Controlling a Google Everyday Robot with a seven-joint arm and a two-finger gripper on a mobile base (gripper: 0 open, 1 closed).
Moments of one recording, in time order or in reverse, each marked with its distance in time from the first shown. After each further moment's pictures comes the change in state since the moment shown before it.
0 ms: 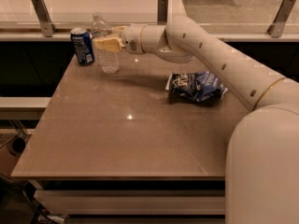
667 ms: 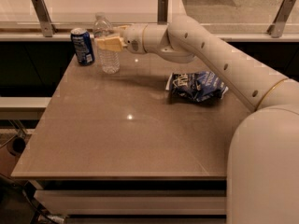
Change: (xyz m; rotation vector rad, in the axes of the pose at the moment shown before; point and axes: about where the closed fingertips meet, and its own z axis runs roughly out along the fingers) arm 0.000 -0.004 -0.005 0.009 0.000 -0.001
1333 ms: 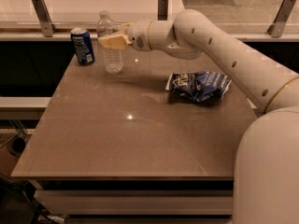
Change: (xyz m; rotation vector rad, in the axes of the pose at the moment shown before) arm -0.015 0.006 -0.020 -0.011 0.011 -0.015
